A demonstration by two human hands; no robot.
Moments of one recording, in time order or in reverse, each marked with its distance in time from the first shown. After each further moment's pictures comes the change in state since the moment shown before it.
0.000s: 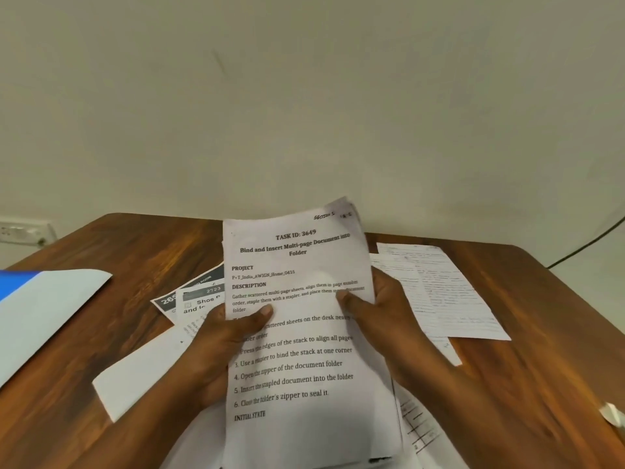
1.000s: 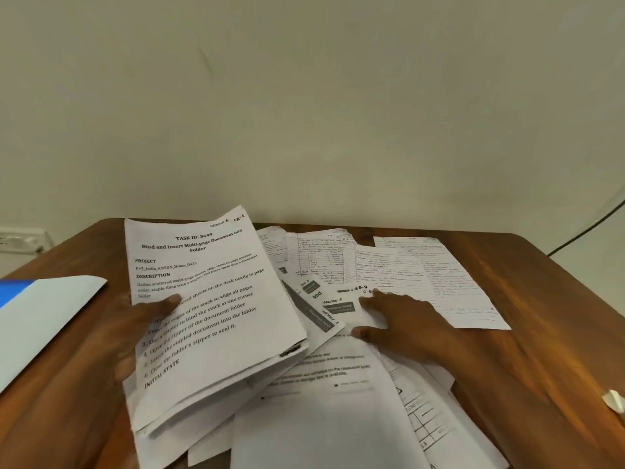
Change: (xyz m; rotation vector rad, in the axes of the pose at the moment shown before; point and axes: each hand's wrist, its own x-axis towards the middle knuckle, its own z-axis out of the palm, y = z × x) left_hand 0.010 0.061 -0.094 0.362 0.419 0.101; right_hand 0.036 0.045 -0.065 -1.200 -0.381 0.030
